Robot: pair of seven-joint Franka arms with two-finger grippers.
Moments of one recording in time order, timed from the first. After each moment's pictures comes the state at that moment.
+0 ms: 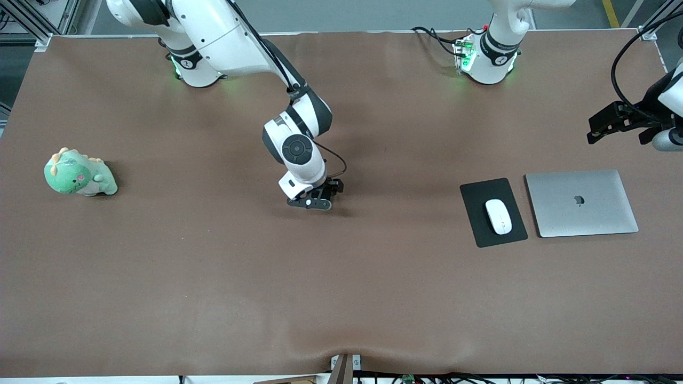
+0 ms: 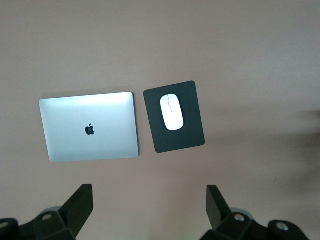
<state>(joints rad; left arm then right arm) -0.16 0.02 0.10 -1.48 0.01 1.51 -0.02 0.75 0.70 -0.02 -1.74 0.17 2.43 0.72</state>
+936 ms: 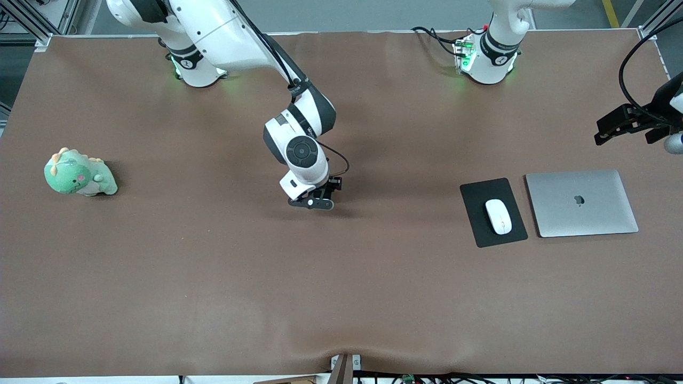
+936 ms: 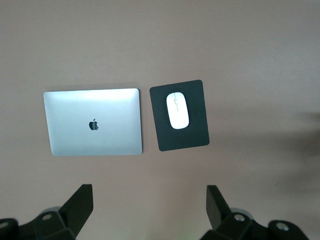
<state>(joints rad) -0.14 0.02 0.11 -1.49 0.01 1.51 -0.03 0.74 0.67 -0.04 -1.65 0.17 2.24 0.73</state>
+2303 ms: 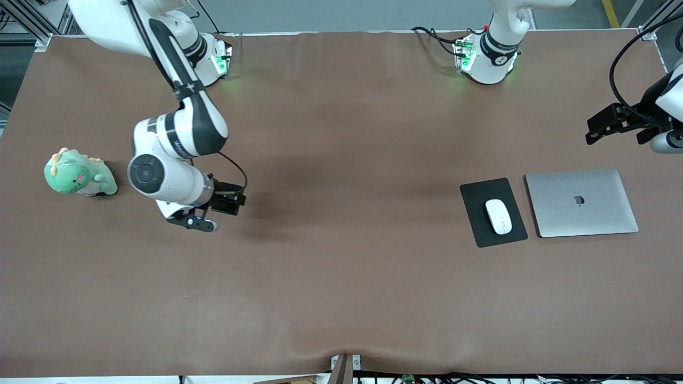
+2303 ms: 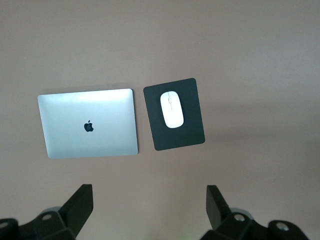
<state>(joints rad) -0.16 0.02 0.09 -1.50 0.01 1.51 -0.03 0.32 0.35 -0.05 -1.90 0.17 2.07 0.40</state>
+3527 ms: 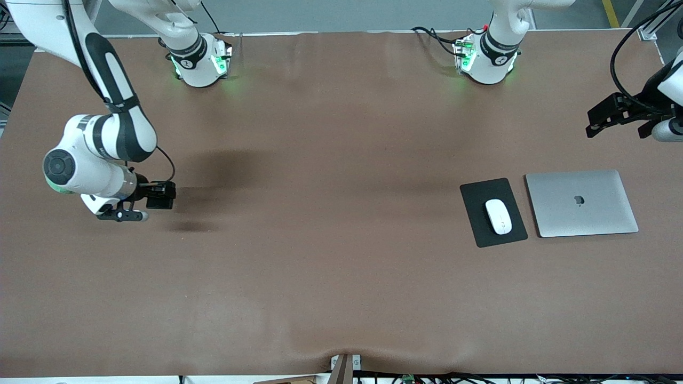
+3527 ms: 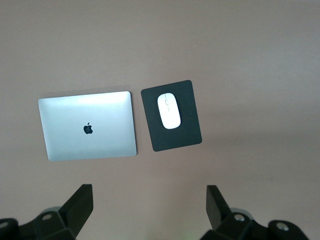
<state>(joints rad) -0.10 0.00 0.02 -1.50 0.01 1.50 -0.03 -0.02 0.29 -0.06 -2.16 0.06 2.27 -0.07</state>
